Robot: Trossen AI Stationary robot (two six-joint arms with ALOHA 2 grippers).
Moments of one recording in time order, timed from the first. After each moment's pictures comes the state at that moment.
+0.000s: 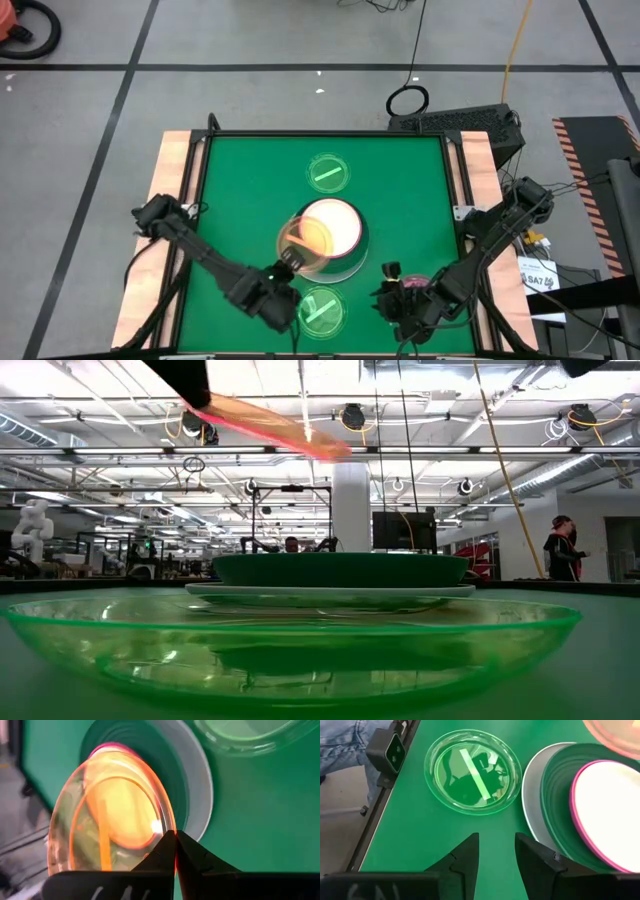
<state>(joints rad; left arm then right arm) -0.61 1.92 1.71 -1.23 -0.54 0.22 0.80 1.58 1.14 -0.57 0.50 0.46</state>
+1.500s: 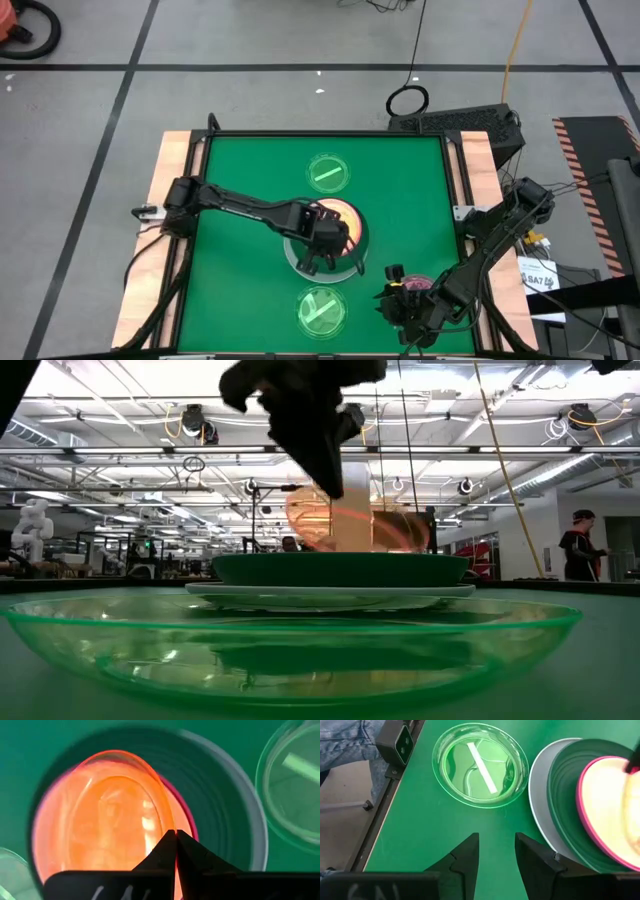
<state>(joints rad) -0.17 2.01 1.70 -0.88 -0.03 0.28 0.83 1.59 1.14 -0.59 0.49 0.48</state>
